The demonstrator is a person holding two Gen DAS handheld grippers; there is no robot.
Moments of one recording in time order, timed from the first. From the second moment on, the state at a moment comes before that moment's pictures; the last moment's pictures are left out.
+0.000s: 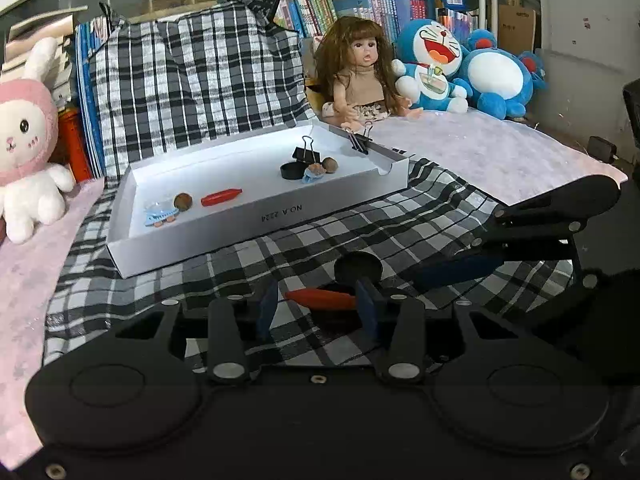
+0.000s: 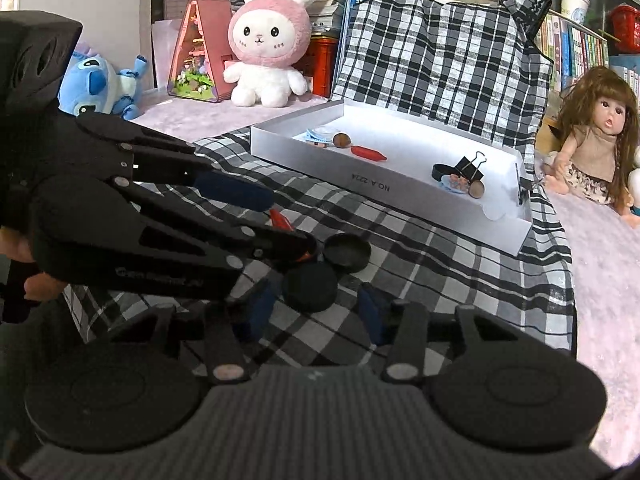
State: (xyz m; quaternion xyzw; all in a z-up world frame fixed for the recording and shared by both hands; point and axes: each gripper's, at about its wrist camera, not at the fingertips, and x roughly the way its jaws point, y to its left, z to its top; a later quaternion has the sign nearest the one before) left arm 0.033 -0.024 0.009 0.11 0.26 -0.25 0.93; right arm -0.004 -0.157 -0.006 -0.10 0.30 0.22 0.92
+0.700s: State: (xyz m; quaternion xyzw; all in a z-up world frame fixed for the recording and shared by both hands) left arm 0.037 0.000 0.024 0.04 0.27 -0.25 0.93; right arm -0.004 -0.156 -0.006 -0.09 0.30 0.22 0.93
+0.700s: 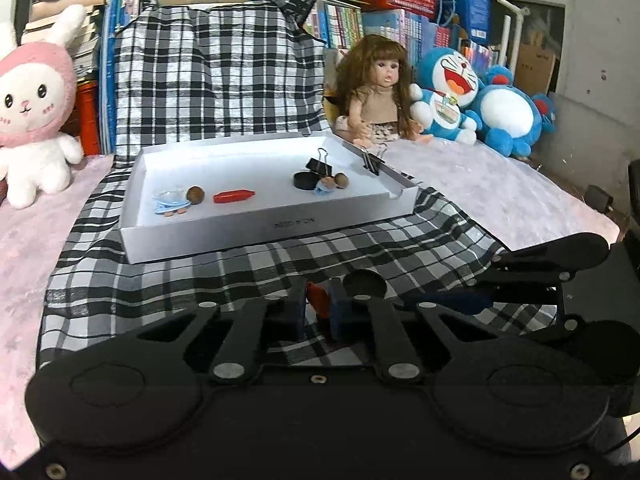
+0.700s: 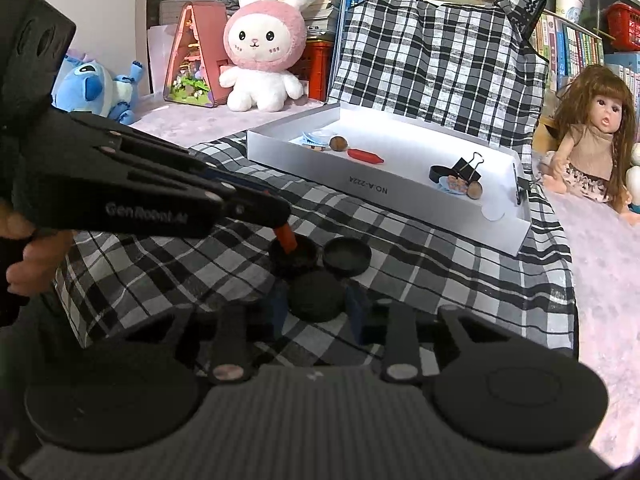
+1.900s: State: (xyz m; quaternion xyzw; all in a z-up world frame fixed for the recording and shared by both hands) left arm 0.006 0.014 -0.005 0.03 0.27 -0.12 0.95; right arm -0.004 -0.173 -0.006 -0.07 0.30 0.16 0.94
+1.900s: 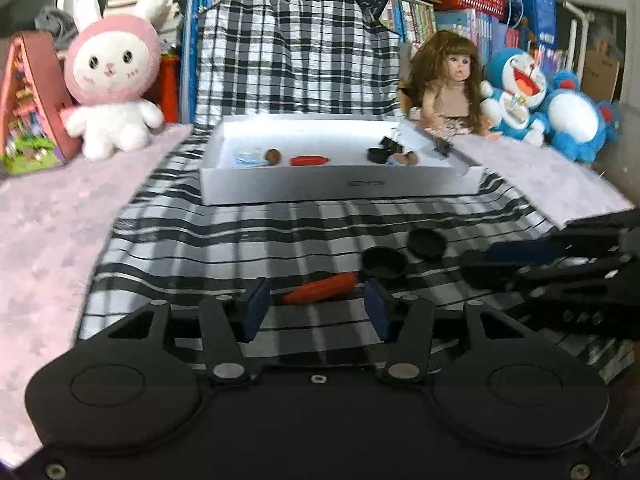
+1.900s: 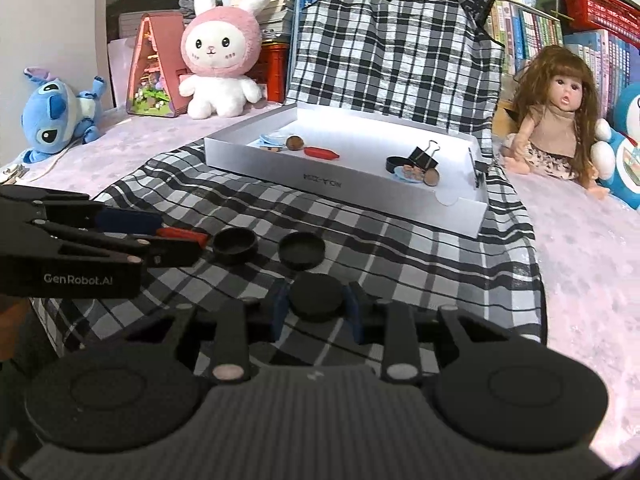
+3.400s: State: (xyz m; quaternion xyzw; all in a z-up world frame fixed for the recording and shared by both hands) left arm 0.019 0.010 -0.012 0.06 0.26 -0.15 0.95; right arm -0.007 -0.167 -0.013 -0.07 0.28 0.14 0.95
